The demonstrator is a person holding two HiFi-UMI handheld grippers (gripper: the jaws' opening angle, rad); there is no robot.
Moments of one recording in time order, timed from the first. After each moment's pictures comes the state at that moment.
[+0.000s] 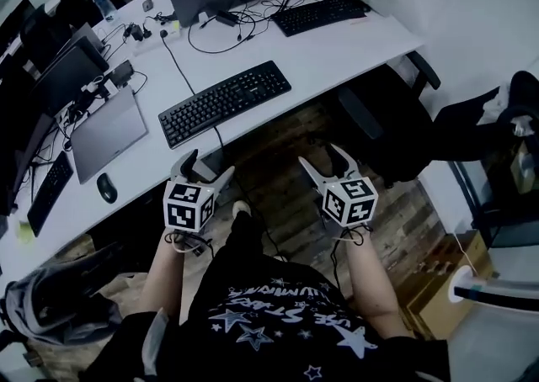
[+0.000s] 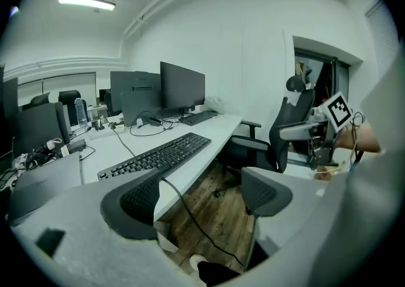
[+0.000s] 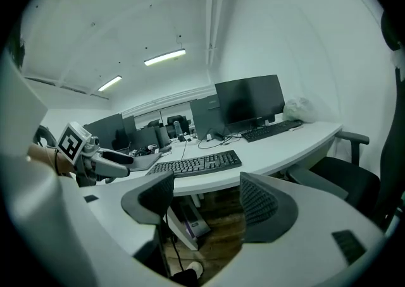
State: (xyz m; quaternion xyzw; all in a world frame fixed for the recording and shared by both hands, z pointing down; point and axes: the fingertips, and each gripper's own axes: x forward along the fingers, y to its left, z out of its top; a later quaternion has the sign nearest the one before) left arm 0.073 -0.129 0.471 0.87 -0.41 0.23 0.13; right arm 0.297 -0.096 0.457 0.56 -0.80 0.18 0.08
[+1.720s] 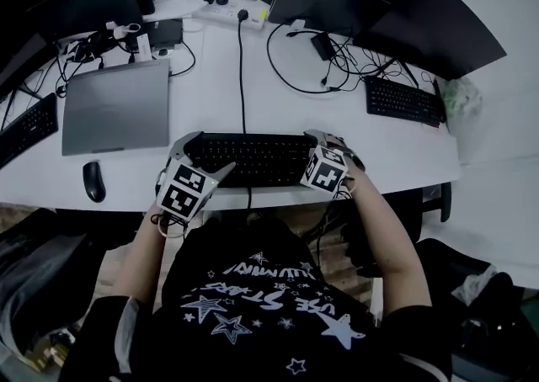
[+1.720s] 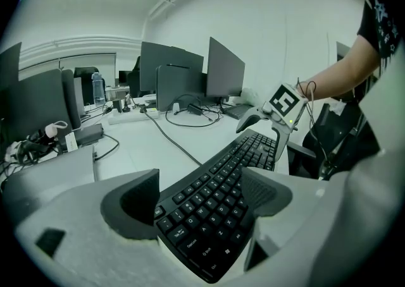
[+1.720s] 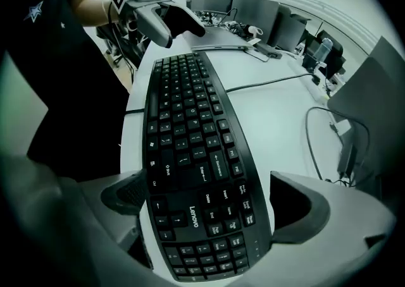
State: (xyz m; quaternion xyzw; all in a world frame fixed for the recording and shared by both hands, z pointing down) left arm -0.052 -0.352 0.536 0.83 -0.46 0.24 0.20; right arm 0.137 -0.386 0.598 -0.01 -0.77 -0.06 0.63
